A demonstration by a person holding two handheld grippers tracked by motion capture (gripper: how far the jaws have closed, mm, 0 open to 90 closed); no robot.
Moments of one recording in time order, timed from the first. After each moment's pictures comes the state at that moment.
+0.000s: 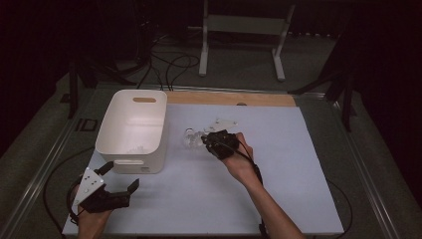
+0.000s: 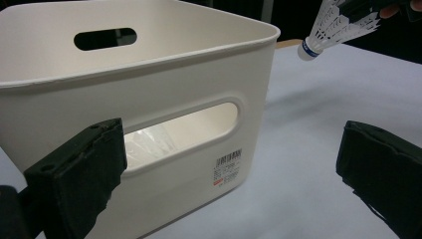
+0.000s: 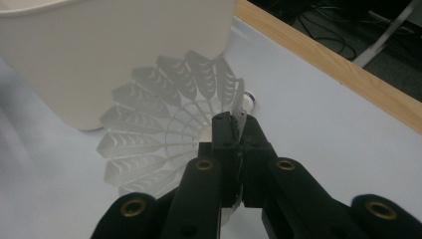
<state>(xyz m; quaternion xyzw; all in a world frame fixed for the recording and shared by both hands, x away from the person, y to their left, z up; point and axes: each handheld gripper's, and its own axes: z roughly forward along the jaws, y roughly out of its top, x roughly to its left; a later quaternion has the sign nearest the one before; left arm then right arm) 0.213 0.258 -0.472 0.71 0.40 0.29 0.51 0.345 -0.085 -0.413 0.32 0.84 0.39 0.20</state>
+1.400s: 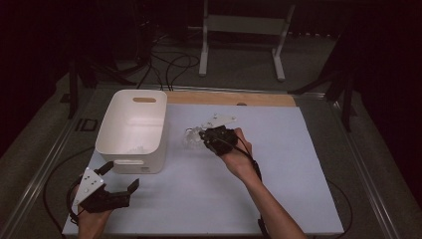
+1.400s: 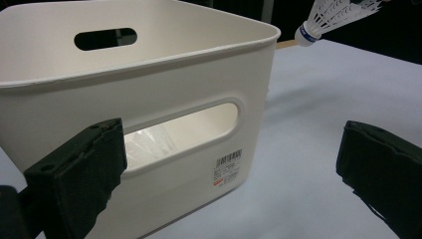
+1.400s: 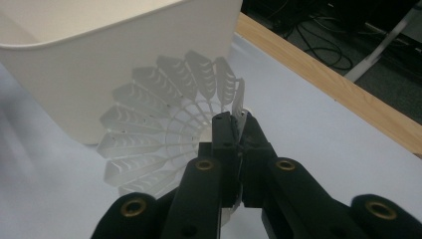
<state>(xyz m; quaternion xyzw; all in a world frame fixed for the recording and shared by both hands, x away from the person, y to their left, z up) 0.213 0.258 -0.472 0.71 0.40 0.29 0.51 0.346 -0.079 -0.398 0.31 0.84 0.39 0.21</state>
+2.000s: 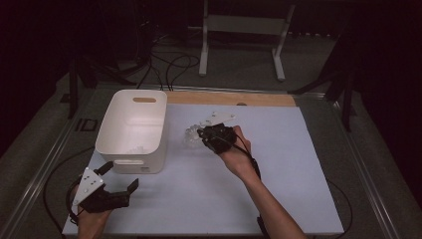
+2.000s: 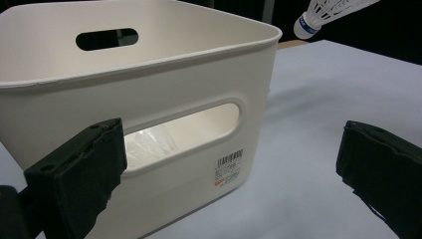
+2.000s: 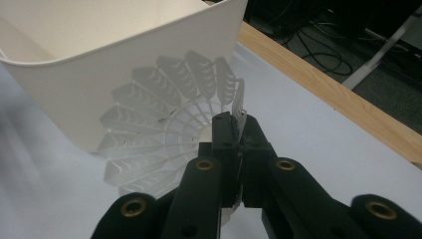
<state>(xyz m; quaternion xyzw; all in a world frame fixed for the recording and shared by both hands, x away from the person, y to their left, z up) 0.213 0.259 -0.472 0.70 0.40 0.29 0.51 0.347 -0.075 -0.389 0.30 0.84 0.40 0.21</state>
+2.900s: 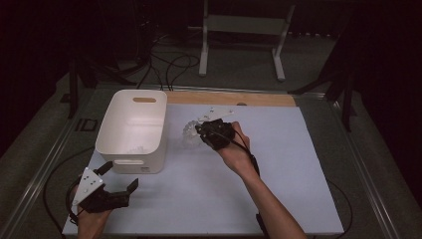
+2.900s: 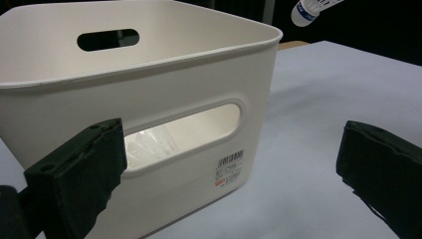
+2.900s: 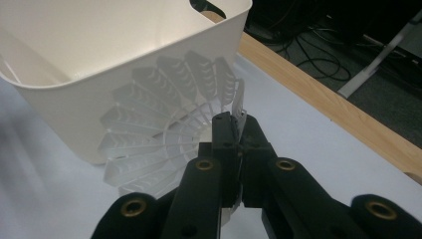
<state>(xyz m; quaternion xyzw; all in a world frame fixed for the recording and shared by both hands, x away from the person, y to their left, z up) 0.212 0.259 -0.472 0.70 0.40 0.29 0.51 0.350 -0.070 -0.376 0.30 0.84 0.40 0.21</state>
